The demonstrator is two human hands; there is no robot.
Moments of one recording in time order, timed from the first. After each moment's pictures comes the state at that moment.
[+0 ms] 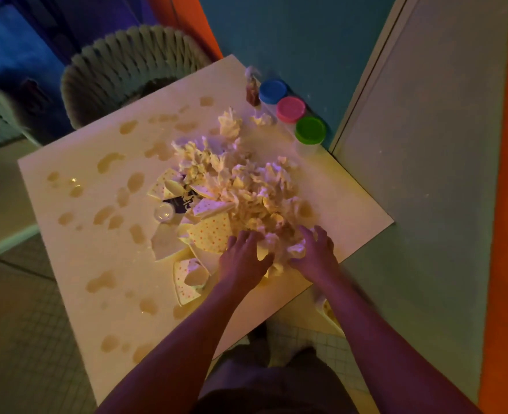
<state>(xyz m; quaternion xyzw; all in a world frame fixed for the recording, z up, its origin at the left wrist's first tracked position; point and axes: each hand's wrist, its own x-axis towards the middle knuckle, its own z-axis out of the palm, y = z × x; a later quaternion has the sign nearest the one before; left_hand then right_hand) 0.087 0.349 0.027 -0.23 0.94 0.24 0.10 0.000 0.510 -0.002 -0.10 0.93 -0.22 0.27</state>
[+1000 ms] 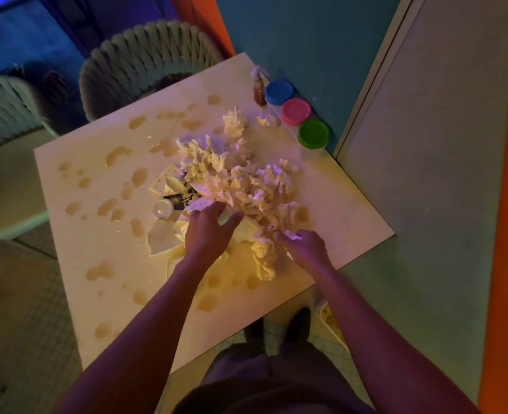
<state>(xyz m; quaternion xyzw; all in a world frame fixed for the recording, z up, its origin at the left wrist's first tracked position) 0.058 0.299 0.060 -0.34 0.88 0.32 -0.07 -0.036 0.496 0.018 0.00 0.87 -0.35 0.34</state>
